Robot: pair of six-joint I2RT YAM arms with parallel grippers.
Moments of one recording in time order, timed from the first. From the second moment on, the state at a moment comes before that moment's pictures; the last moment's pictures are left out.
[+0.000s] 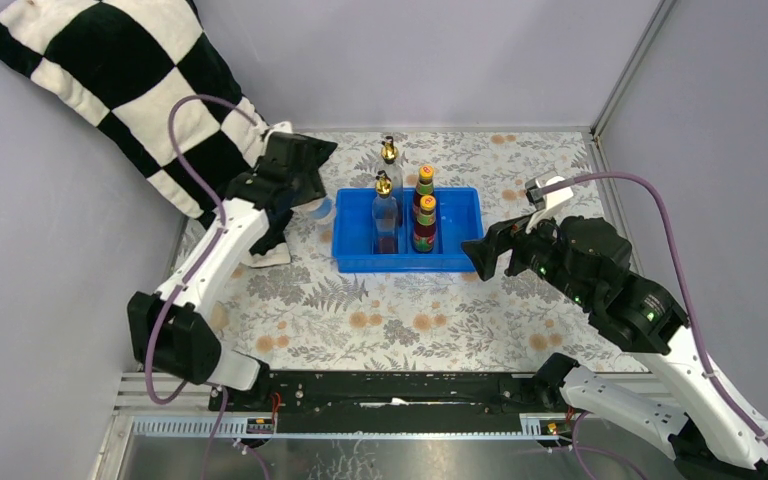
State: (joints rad) left arm -0.28 1.42 1.31 -0.65 -0.24 -0.51; right arm 0.76 0.75 1.16 -0.67 0.11 0.23
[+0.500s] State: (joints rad) left arm -0.40 1.77 1.63 -0.66 -0.25 -0.45; right arm 0.76 0.78 1.14 -0.66 0.09 0.26
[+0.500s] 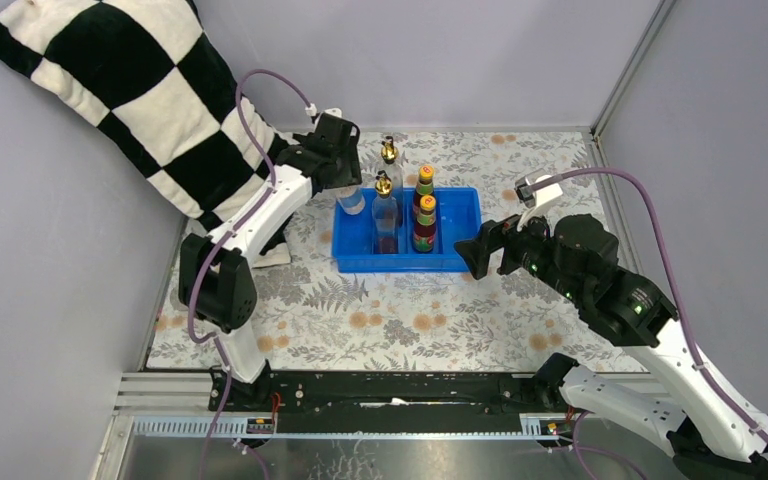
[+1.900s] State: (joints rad) left arm -0.40 1.88 1.53 -0.53 -0.17 -0.37; right arm 0.76 0.80 1.09 -0.62 0.09 0.26
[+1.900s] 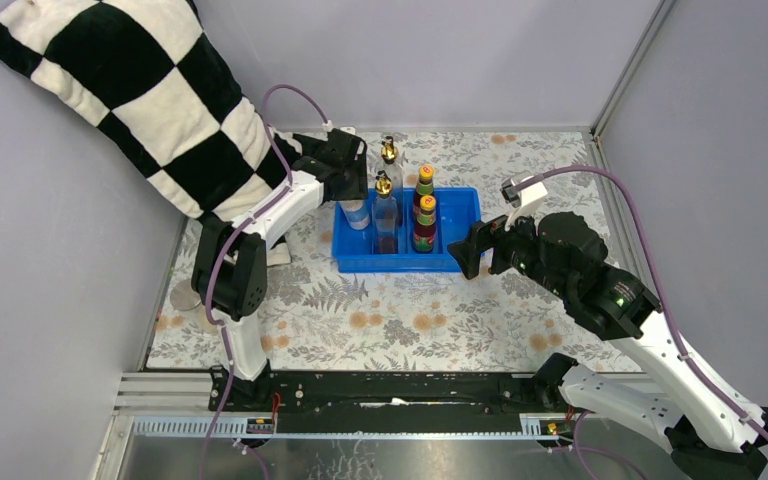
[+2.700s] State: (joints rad) left arm -0.40 1.81 1.52 -0.51 -0.17 -0.36; right arm 0.76 0.79 1.06 -0.61 0.06 0.27
